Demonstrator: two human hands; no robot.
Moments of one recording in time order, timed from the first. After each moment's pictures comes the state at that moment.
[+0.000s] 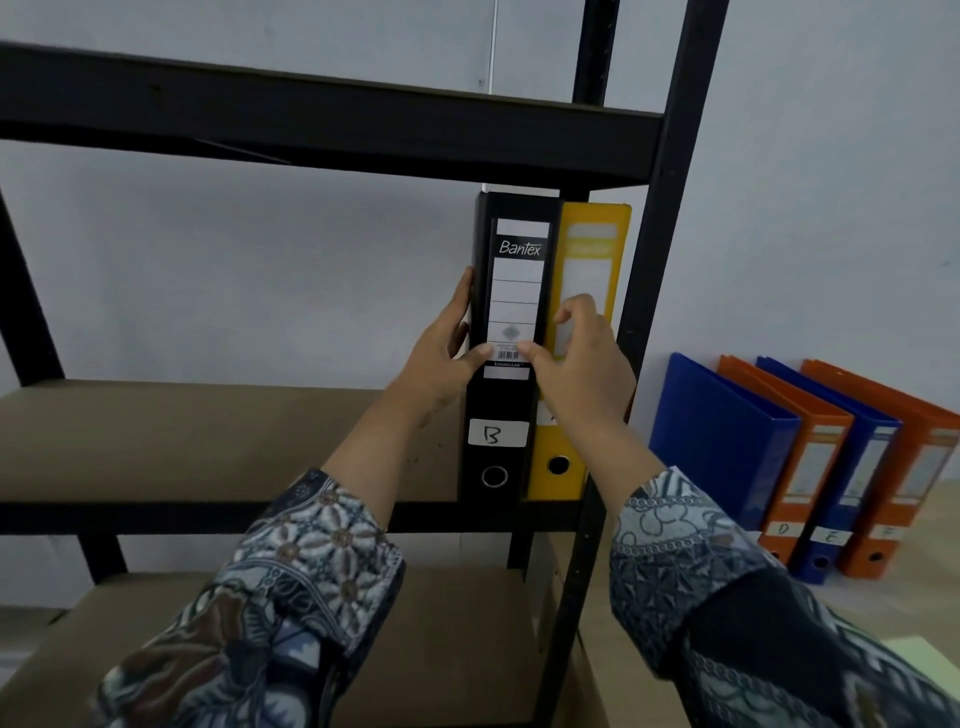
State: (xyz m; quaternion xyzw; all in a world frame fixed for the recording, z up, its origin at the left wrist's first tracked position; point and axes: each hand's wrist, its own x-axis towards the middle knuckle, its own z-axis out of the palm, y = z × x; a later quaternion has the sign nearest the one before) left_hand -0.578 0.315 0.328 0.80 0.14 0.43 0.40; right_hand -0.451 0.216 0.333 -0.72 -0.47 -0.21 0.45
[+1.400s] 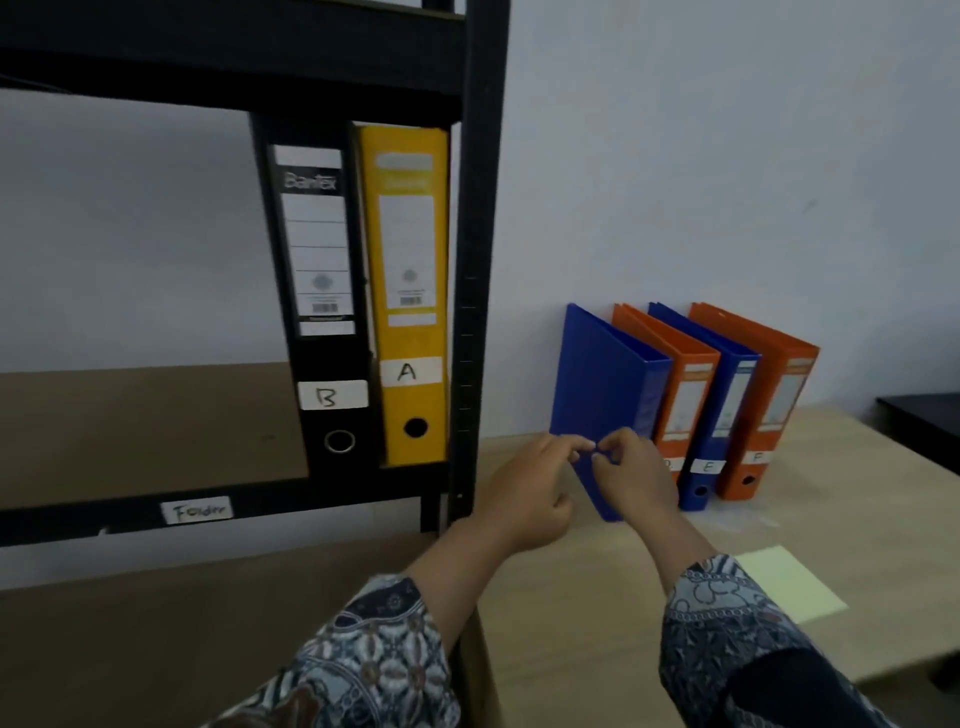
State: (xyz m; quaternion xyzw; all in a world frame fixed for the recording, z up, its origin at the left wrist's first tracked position) left_hand -0.402 0.161 0.197 0.92 0.13 0.24 0.29; right_hand -0.258 0.089 0.187 -0.88 -0.32 -0.01 0.34
